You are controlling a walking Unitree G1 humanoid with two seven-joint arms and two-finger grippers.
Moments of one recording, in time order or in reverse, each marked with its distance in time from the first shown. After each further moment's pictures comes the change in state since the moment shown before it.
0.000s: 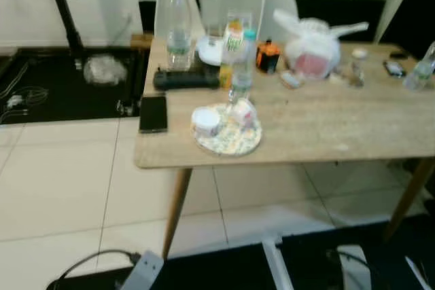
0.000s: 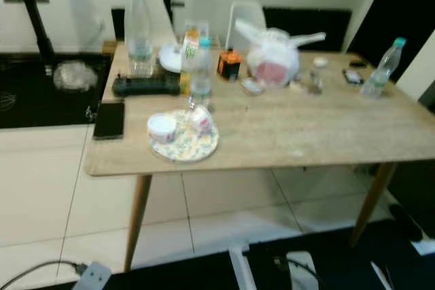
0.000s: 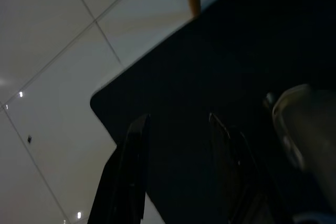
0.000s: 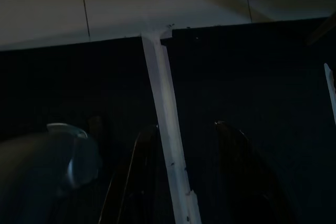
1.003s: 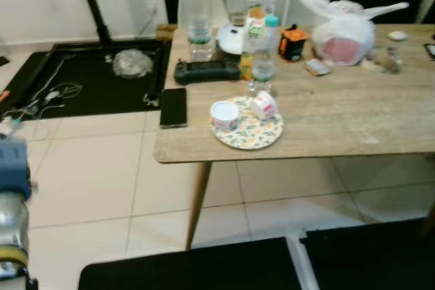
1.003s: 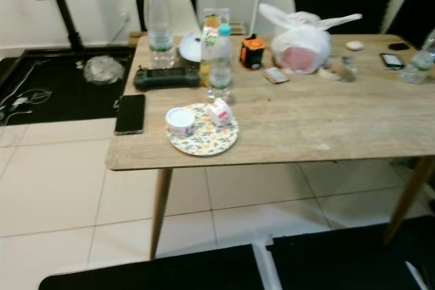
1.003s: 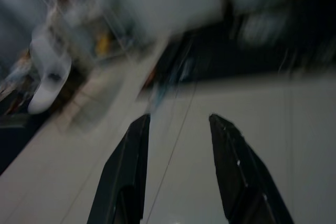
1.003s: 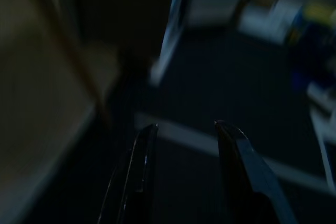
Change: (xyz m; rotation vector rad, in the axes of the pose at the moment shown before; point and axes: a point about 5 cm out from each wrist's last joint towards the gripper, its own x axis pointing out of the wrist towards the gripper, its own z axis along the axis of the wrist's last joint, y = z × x) left arm -0.100 0.297 0.164 -0.409 -0.823 0.795; right arm -0.087 -0.213 0.112 0.601 -0.592 -0.902
